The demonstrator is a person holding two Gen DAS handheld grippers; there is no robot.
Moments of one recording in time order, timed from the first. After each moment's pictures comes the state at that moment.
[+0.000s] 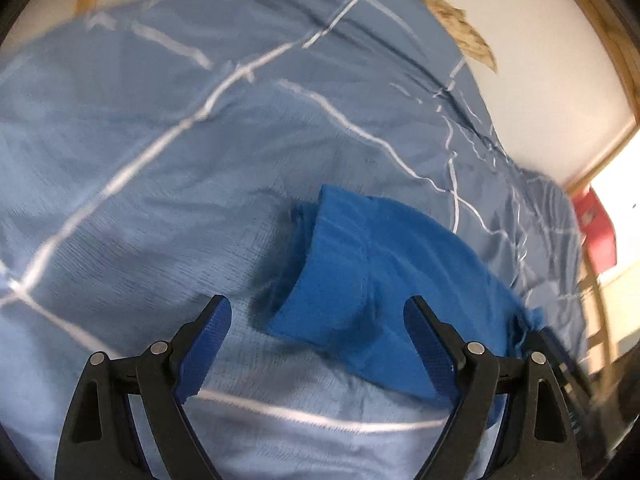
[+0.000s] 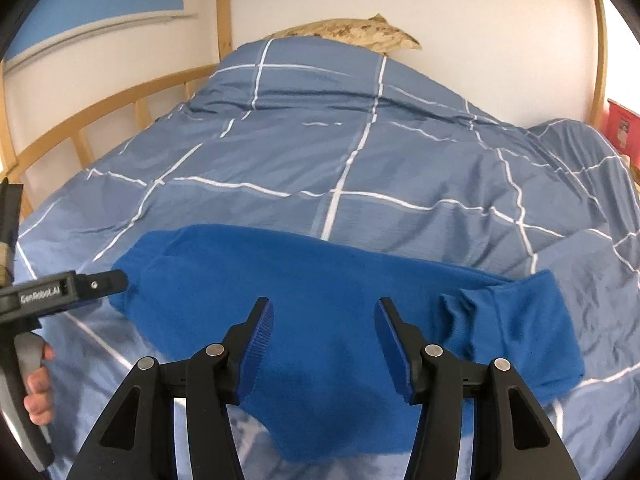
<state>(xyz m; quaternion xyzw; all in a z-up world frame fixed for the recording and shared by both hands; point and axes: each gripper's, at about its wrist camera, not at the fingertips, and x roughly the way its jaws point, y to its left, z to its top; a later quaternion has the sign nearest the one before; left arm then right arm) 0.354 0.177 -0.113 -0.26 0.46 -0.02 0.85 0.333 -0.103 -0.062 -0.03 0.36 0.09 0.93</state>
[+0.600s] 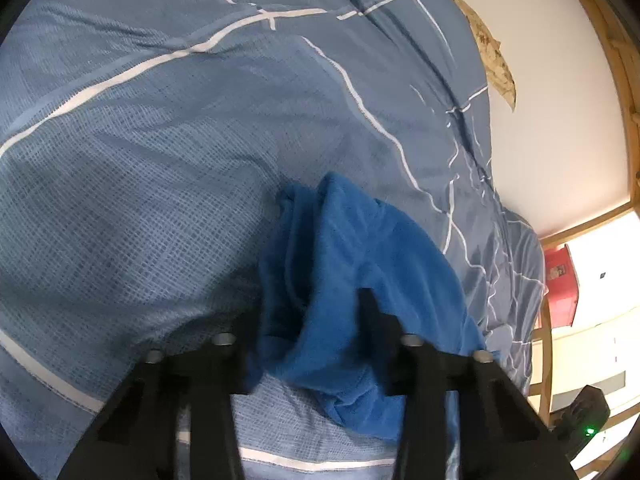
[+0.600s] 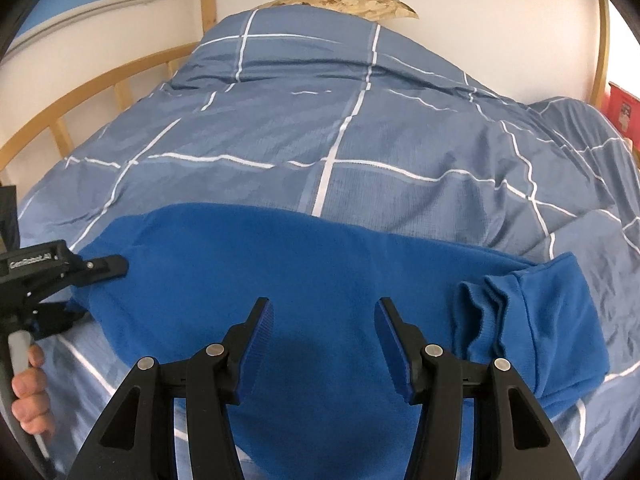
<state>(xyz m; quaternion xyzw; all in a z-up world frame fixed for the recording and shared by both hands) 0.375 0.176 -0.144 -0.38 0.46 -0.04 0.80 0.361 -0.103 -0.094 -0.03 0.40 0.08 0.91</state>
